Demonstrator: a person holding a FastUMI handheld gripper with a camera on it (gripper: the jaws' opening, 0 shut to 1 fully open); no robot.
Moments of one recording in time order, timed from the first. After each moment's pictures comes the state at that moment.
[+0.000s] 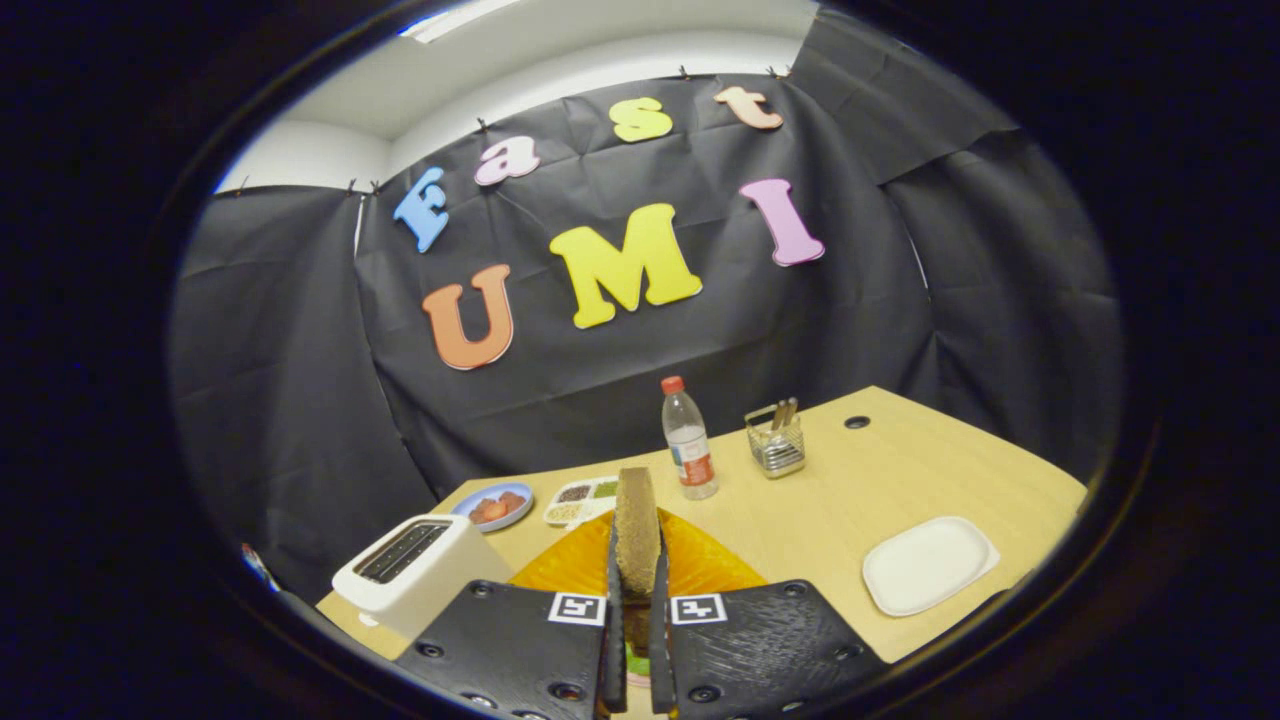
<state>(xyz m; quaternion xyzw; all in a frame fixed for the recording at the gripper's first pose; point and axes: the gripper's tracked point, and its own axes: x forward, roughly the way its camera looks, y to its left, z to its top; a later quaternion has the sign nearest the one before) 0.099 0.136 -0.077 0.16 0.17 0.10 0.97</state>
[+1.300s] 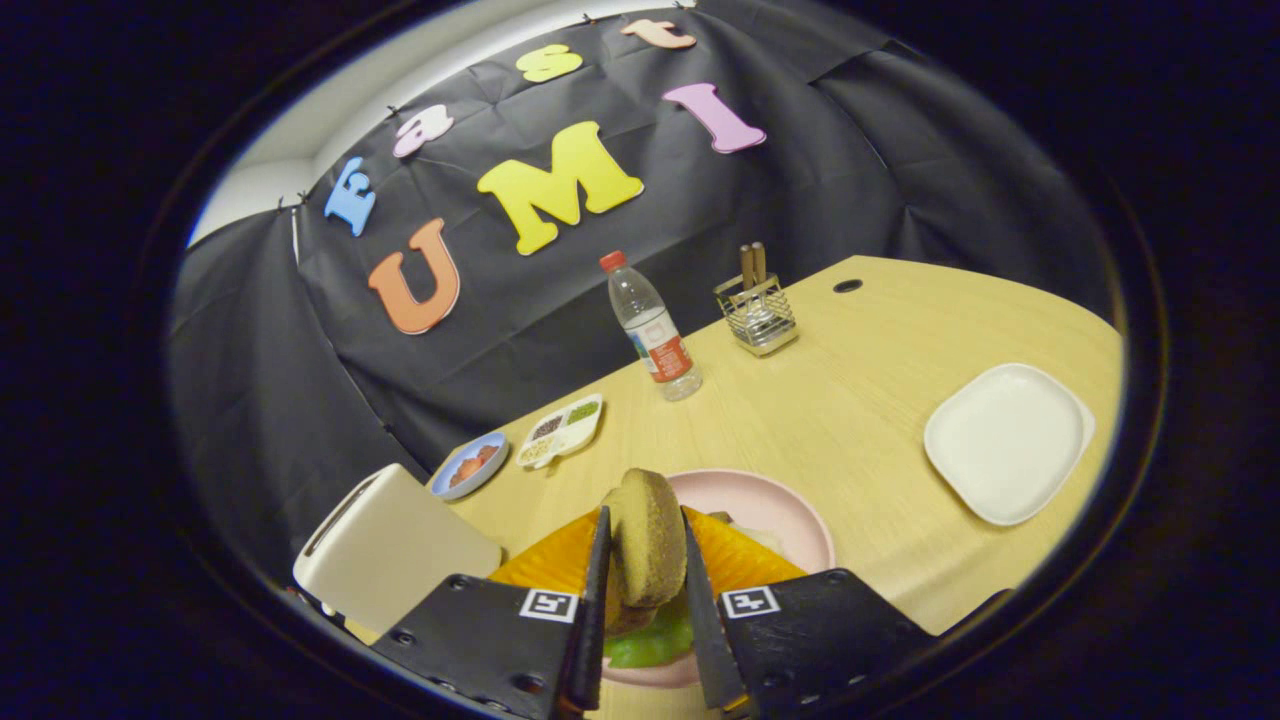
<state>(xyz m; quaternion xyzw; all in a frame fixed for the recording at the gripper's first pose) 0.116 0.137 -0.207 0.25 0.28 0.08 0.92</state>
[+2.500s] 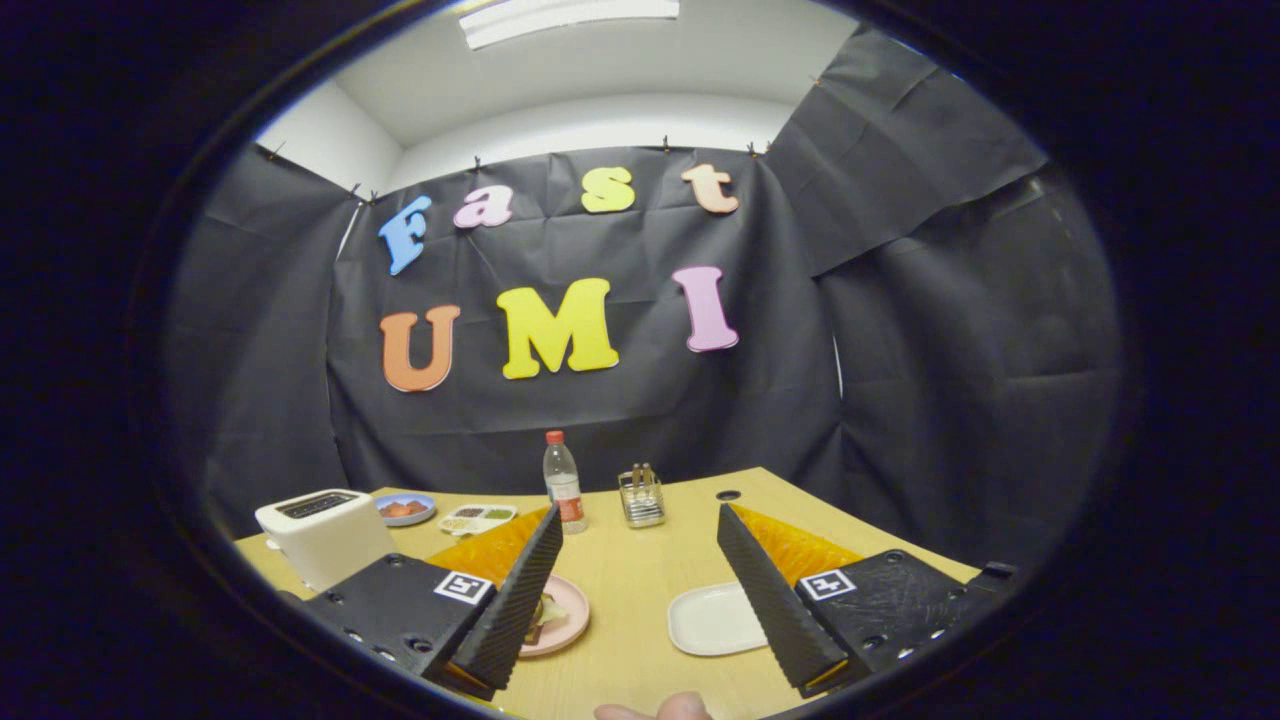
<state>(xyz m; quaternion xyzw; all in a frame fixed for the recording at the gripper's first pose) 0.028 -0.044 -0.053 0.09 0.05 0.01 0.99</state>
